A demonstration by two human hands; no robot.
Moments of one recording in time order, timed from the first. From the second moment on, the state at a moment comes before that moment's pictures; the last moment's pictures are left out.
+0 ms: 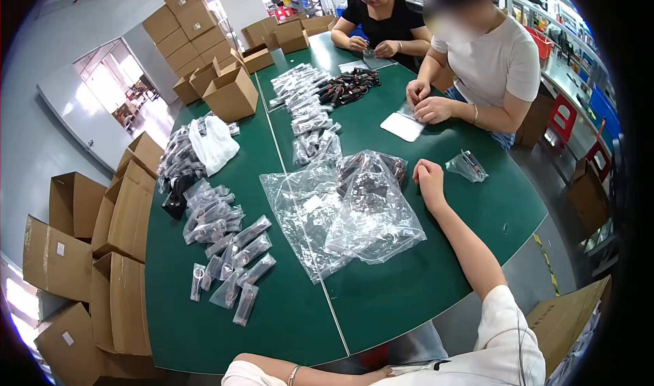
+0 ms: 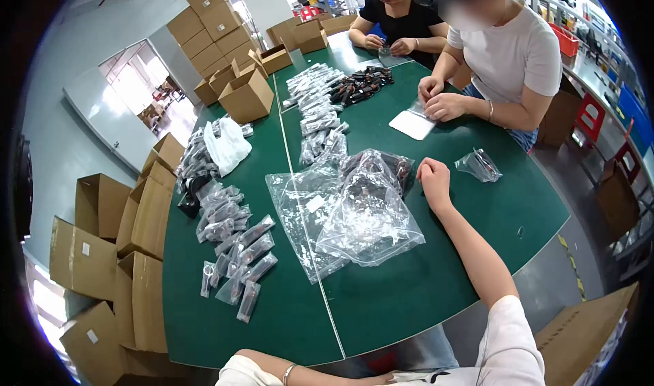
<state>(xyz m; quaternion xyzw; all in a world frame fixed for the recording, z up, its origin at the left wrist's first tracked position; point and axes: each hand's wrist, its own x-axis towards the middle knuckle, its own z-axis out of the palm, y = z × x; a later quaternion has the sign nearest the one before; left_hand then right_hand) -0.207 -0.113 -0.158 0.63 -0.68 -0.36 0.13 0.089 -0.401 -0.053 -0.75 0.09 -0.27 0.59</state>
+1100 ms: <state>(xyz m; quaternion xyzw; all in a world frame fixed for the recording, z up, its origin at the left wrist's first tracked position) -0.217 -0.106 -0.154 0.68 -0.69 -0.22 0.09 0.094 -0.399 -0.059 -0.78 0.08 -0.28 0.56</state>
